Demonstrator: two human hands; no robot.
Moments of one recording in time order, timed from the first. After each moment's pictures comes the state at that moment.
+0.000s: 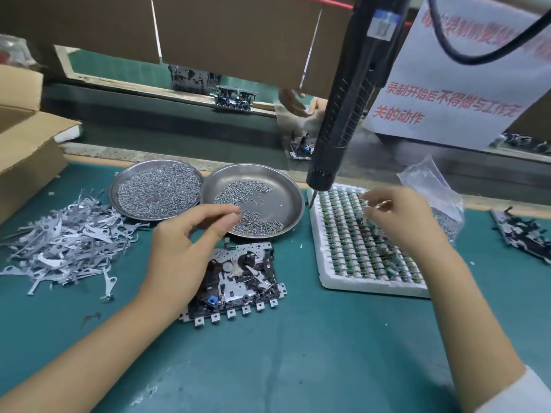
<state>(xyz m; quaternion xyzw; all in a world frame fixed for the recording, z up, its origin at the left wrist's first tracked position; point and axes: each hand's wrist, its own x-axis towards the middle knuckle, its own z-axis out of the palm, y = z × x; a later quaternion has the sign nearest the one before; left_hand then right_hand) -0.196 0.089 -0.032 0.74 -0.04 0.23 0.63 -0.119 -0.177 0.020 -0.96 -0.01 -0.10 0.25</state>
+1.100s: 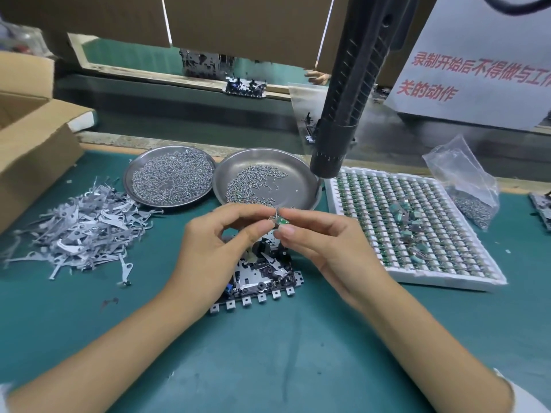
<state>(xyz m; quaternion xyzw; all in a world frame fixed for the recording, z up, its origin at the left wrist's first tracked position) -0.203 0.079 -0.040 0.72 -0.08 0.16 0.67 -0.176 -0.085 -0.022 -0.60 -0.07 0.15 0.78</state>
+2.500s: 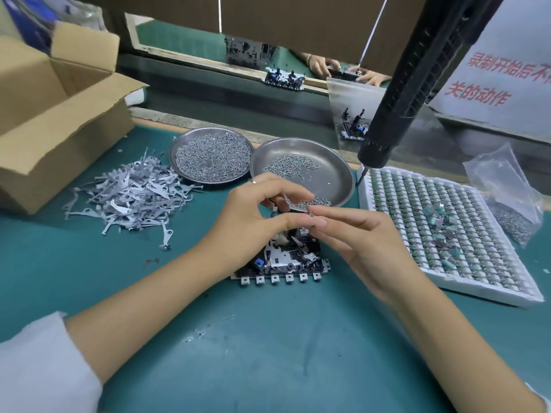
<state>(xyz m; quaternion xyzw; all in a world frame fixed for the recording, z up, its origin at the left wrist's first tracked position) -0.198 0.088 -0.033 0.78 -0.13 0.17 0.59 -0.177 -0.087 -0.025 -0.62 -0.13 0.16 0.76</state>
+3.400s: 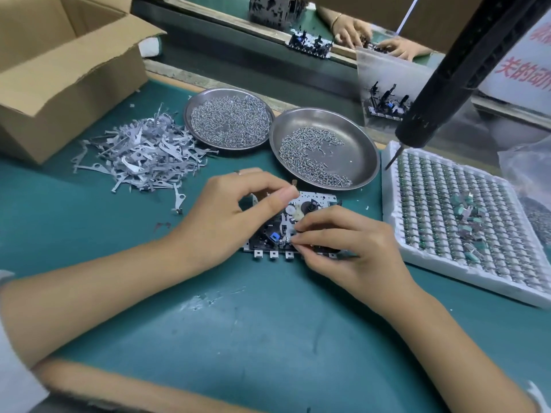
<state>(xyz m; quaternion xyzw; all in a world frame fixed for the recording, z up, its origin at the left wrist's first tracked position) -0.233 0.111 -0.040 0.82 -0.07 0.17 0.54 -0.193 -0.078 -0.050 -0.79 -0.47 -0.11 0.37</state>
